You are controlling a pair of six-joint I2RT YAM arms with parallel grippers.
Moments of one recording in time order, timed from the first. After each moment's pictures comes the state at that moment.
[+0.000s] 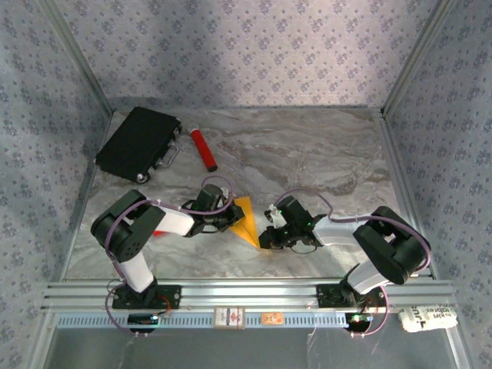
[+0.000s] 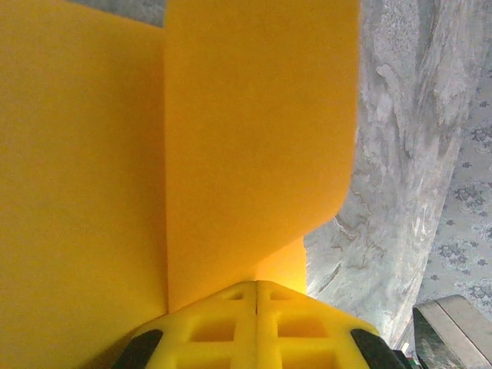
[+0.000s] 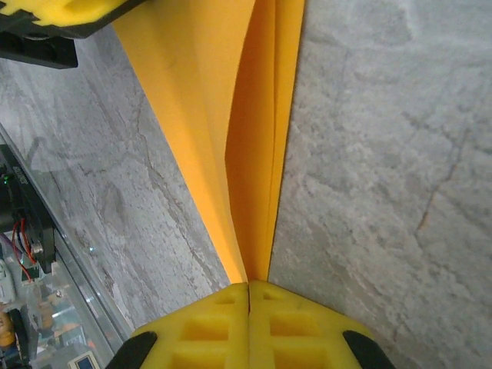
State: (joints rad) left arm -0.70 1.72 0.57 0.44 0.35 -1.21; right arm 0.73 1.51 0.48 0.05 -0.57 0.65
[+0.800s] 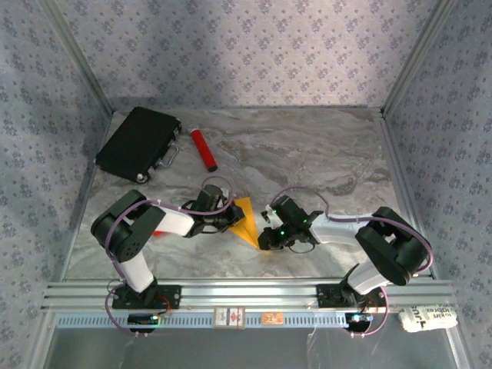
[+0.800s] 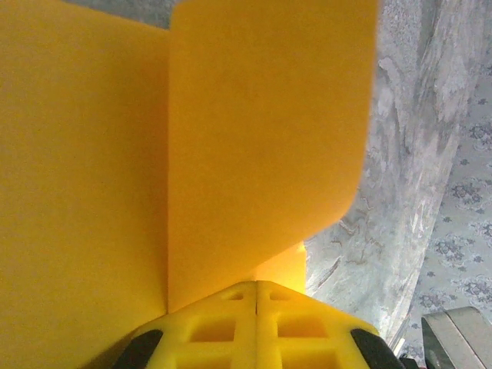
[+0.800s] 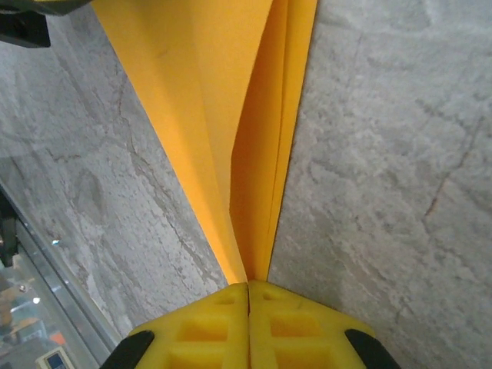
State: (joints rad) left arm -0.70 1.72 0.57 0.45 0.36 -1.22; right arm 0.78 1.50 0.55 -0.11 -0.48 0.58
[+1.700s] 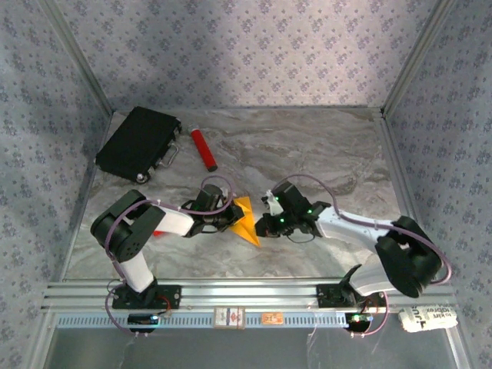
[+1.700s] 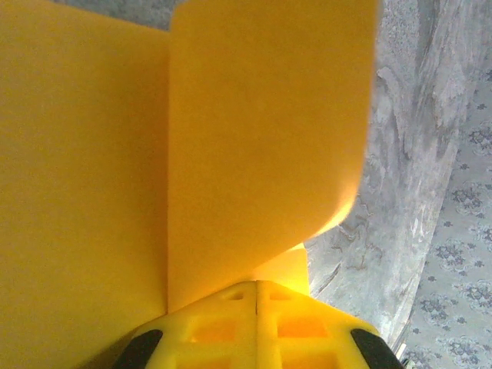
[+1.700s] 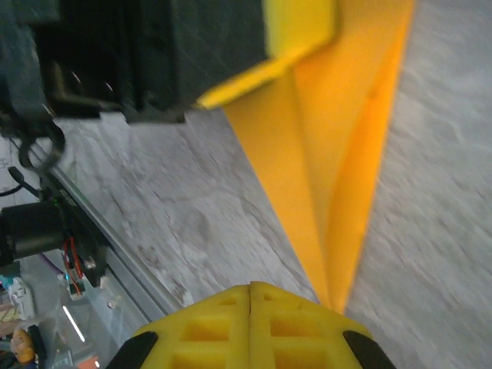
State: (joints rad) left arm -0.69 1.72 0.57 0.45 0.35 -1.22; right arm 0.75 1.41 0.69 -0.20 -0.51 0.67
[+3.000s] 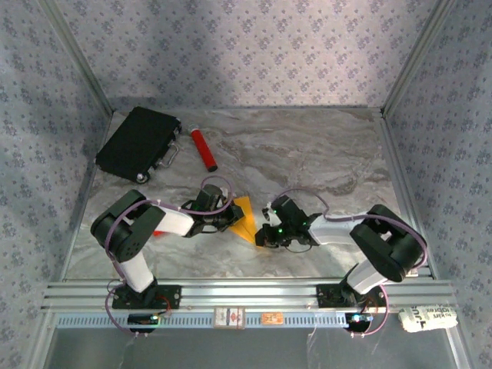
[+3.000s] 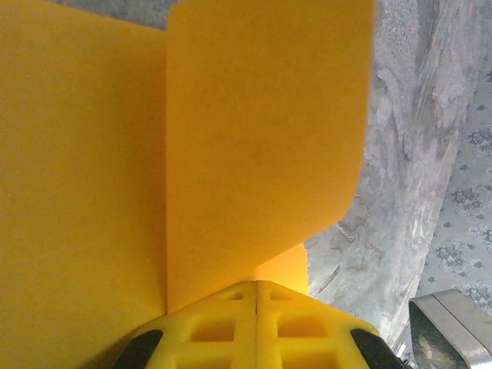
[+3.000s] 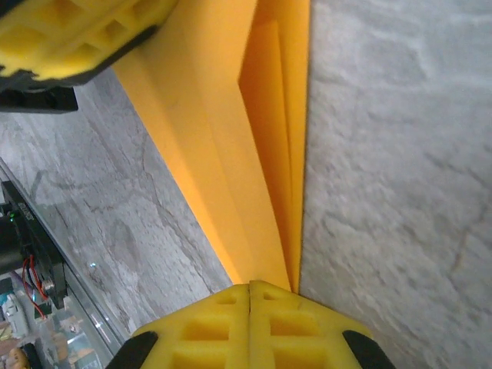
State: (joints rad) left arm -0.69 1.72 0.57 0.45 0.35 -1.22; right arm 0.77 1.52 0.50 0.08 -0.51 0.78
